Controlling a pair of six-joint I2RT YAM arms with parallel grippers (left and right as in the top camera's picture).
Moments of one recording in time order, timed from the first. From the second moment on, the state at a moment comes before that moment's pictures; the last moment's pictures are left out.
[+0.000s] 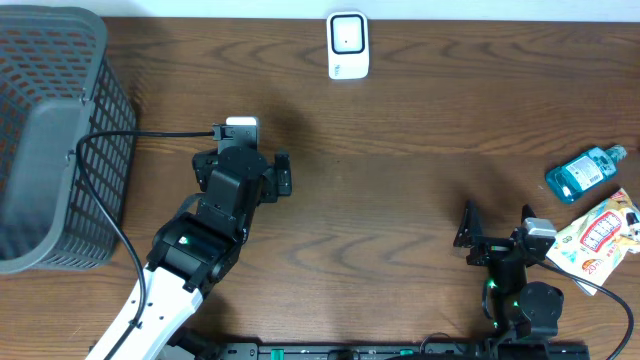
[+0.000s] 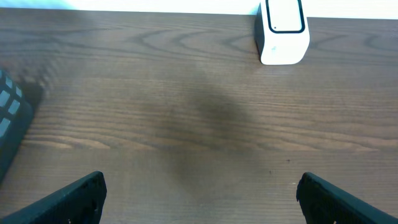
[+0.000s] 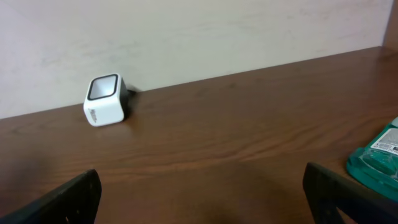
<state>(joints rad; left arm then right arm) -0.50 1.06 0.86 -0.44 -0.35 -0.33 -0.01 0.01 0.01 -0.07 0.01 0.19</state>
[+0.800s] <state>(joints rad) -0.42 1.05 0.70 0.02 -0.45 -0.18 -0.01 0.01 0.01 -0.07 0.01 0.19</state>
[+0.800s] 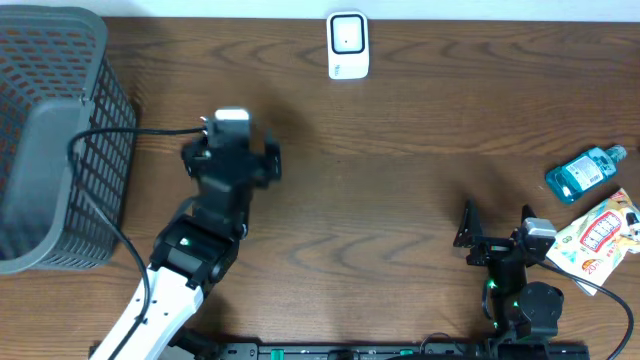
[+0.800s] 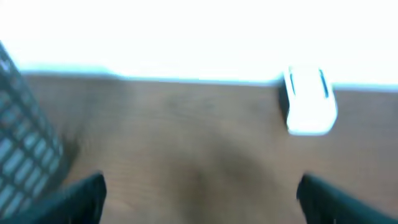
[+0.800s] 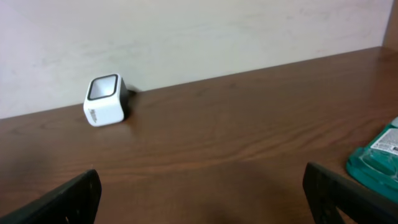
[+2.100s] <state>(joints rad) 0.02 0.03 0.01 0.04 -0.11 -0.01 -0.01 0.01 0.01 -0.07 0.01 0.19</state>
